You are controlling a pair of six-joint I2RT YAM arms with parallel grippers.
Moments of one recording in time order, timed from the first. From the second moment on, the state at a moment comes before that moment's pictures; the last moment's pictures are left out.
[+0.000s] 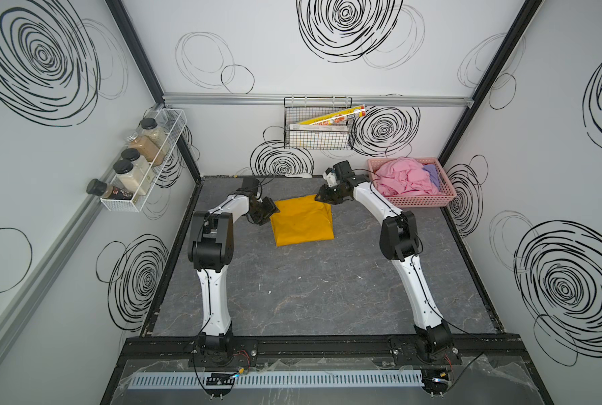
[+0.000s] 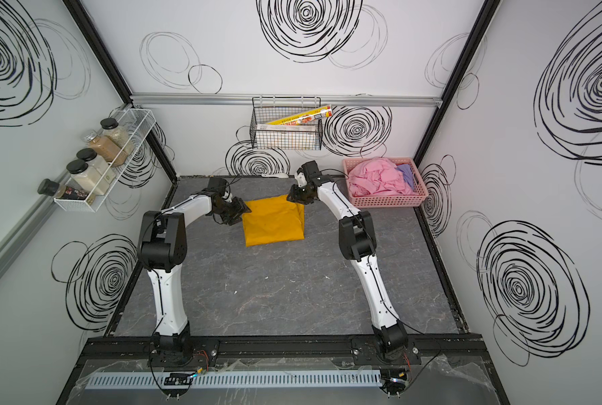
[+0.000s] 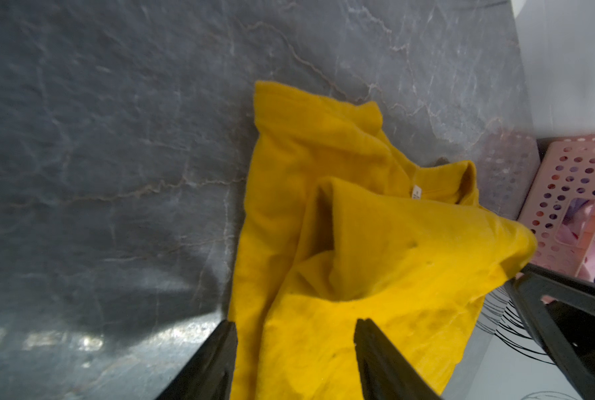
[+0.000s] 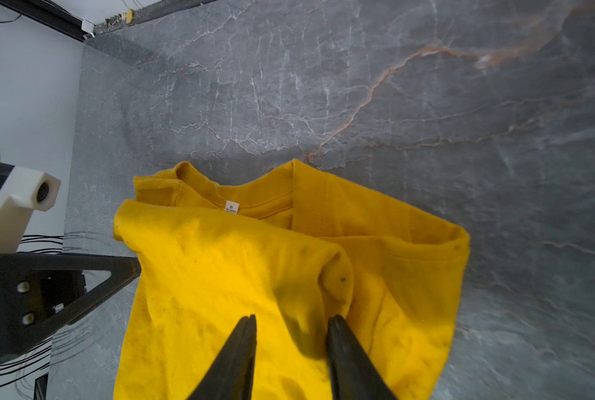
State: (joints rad) left arm -0.05 2.18 1.60 -0.52 0.43 -0.70; right arm 0.41 2.63 2.44 -0.74 -0.43 0.40
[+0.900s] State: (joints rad) left arm -0.12 2.17 1.53 -0.48 0.43 -0.70; right arm 0.41 2.52 2.42 -0.79 -0.38 0.36
